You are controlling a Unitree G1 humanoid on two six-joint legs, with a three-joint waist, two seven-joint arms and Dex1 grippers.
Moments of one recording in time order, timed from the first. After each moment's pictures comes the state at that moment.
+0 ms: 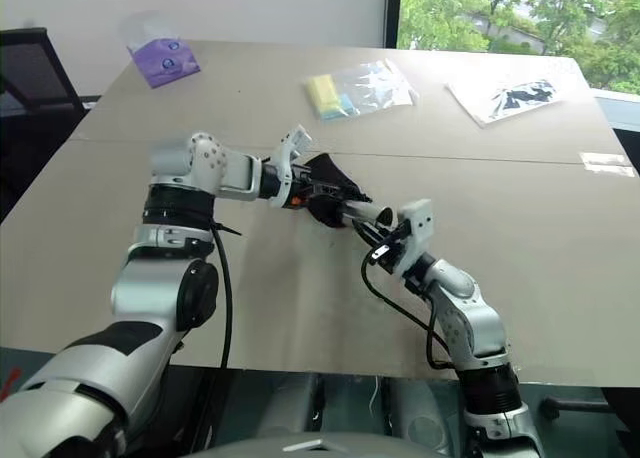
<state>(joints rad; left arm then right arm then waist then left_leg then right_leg) -1.11 0.31 0.10 0.53 -0.42 1.50 -0.67 -0.19 -0.10 0.13 -0.14 0.37 0.35 0.57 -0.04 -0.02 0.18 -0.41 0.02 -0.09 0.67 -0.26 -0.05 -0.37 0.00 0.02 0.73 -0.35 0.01</state>
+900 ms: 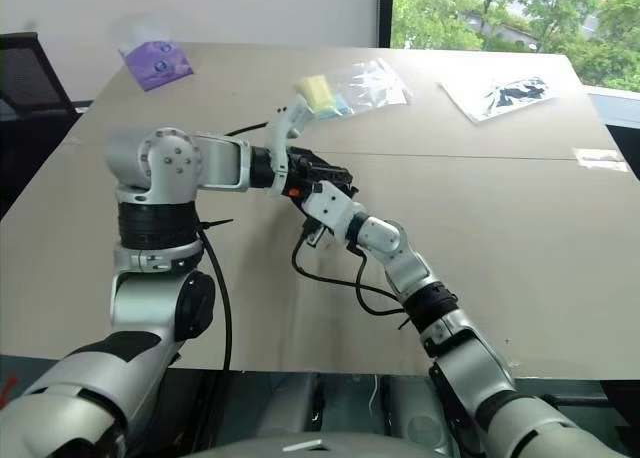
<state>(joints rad) -1.04 0.31 0.13 0.05 -0.55 1.60 -0.54 -0.68 0.05 0.30 0.57 -0.02 -0.20 0.53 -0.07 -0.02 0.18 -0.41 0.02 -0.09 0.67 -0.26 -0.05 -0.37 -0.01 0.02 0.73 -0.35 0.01</state>
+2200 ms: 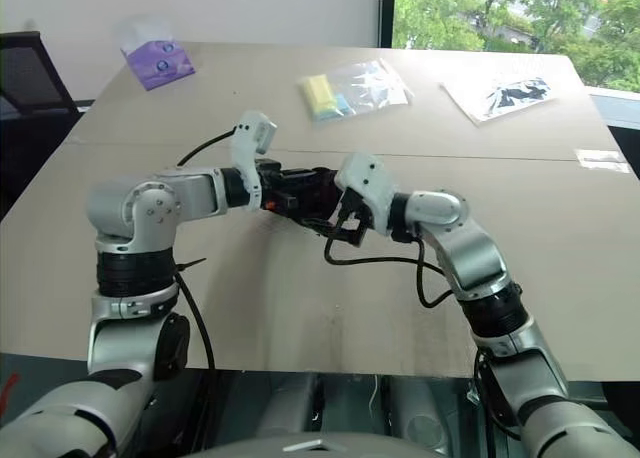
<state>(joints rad) -0.79 0.43 0.12 -0.09 -0.56 1.31 -0.54 -0.62 -0.30 0.25 -0.23 0.17 0.59 0.84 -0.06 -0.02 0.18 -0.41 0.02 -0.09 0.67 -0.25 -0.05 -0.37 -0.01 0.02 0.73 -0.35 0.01</state>
